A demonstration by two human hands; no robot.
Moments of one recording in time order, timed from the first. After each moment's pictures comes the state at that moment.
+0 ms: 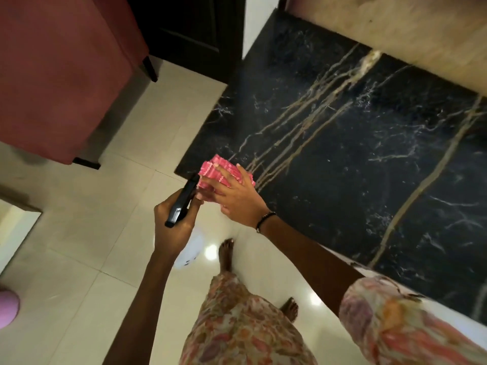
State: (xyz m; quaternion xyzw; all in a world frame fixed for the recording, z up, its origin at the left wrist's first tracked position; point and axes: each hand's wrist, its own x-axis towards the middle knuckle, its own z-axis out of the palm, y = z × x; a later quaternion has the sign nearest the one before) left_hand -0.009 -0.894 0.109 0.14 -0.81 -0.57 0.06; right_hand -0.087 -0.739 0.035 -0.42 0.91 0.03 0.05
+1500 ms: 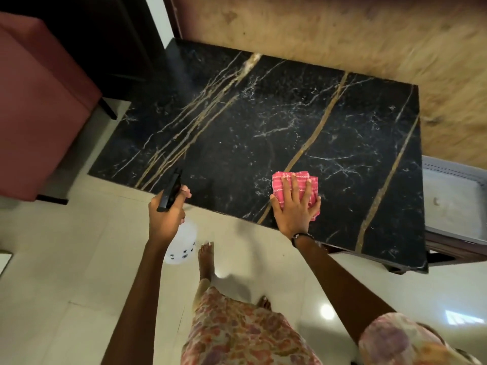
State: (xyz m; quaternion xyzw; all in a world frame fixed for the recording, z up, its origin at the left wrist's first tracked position) left_hand 0.050 -0.658 0.144 0.21 -0.77 -0.60 -0.01; right_hand 0.051 -0.396 0.035 0.13 0.98 -0.15 0.03
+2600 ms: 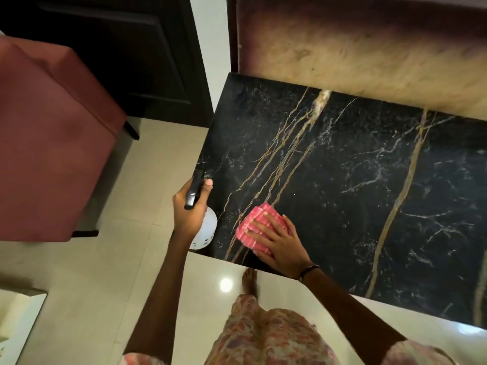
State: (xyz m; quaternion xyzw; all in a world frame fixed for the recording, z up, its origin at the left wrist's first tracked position) left_hand -0.175 -0.849 0.158 0.12 -0.77 -0.63 -0.01; right_hand -0.085 -0.629 0.048 -0.22 0.96 -0.06 0.16
